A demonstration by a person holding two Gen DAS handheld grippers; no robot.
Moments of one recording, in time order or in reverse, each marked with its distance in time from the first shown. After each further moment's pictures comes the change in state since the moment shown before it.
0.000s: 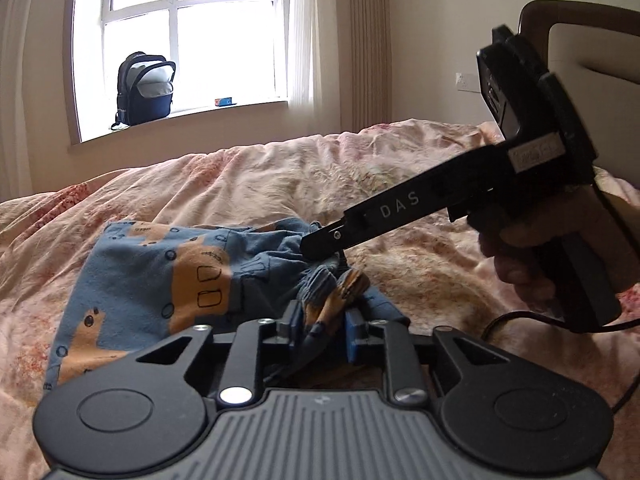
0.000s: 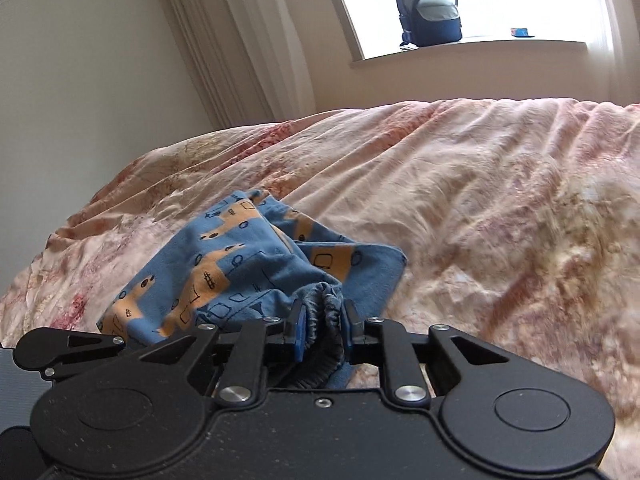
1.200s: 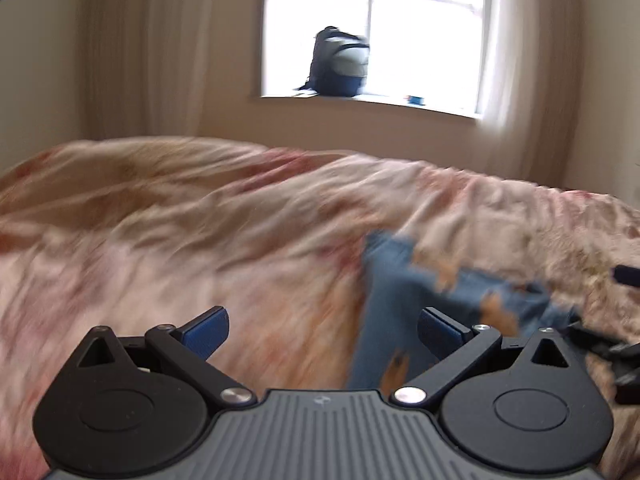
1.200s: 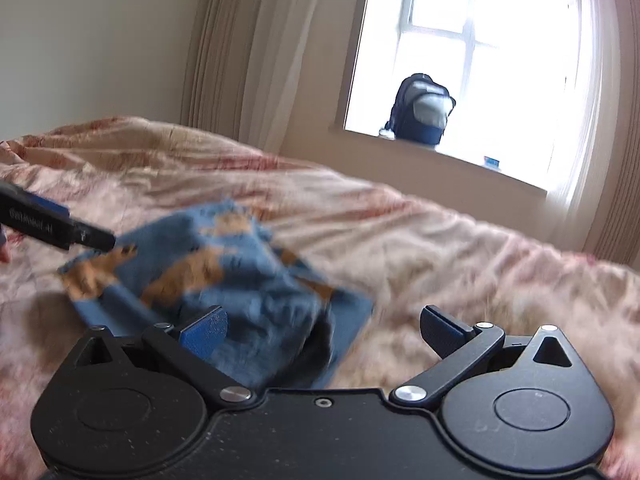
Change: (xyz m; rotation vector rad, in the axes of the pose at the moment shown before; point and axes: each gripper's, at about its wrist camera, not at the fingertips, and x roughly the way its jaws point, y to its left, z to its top) left arm -0.022 0.131 0.024 -0.335 0.026 0.413; right arm -0.012 0.065 -0.021 -0.375 -0.202 -0.275
